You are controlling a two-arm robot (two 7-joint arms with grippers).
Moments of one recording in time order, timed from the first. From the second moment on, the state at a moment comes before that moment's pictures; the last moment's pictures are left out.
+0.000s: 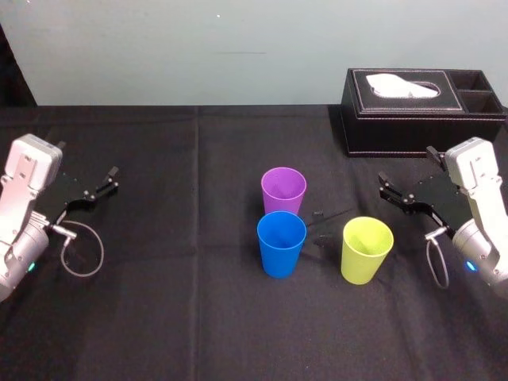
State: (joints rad) left arm -0.20 0.60 0.45 -1.41 -0.25 -0.12 0.03; right arm 0.20 0.60 -0.45 -1.41 0.25 -0.12 -0.03
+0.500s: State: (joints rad) left arm -0.20 0.60 0.45 -1.41 -0.25 -0.12 0.03; right arm 0.20 0.60 -0.45 -1.41 0.25 -0.12 -0.03
